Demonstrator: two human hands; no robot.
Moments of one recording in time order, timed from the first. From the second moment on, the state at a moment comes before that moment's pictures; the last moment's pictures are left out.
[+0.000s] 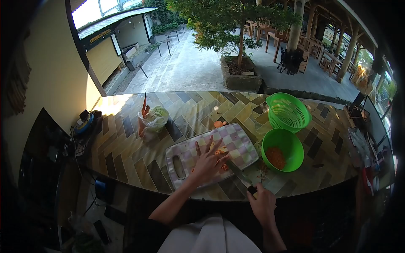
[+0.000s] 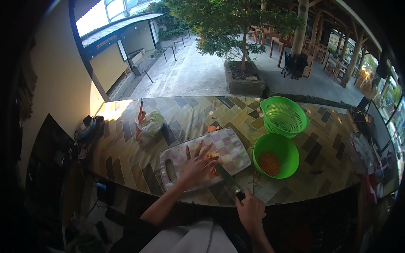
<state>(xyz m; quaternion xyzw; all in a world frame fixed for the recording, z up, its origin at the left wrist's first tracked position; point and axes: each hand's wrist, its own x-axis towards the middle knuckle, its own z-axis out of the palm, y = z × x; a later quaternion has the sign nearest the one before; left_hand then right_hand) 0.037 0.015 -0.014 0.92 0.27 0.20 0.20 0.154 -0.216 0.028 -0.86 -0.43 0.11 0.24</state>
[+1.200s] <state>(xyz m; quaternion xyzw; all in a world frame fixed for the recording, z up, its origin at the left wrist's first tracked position) -0.037 -0.002 -0.038 0.79 0.37 0.35 0.35 0.120 -0.163 -0.013 -0.75 -0.53 0.27 0.30</state>
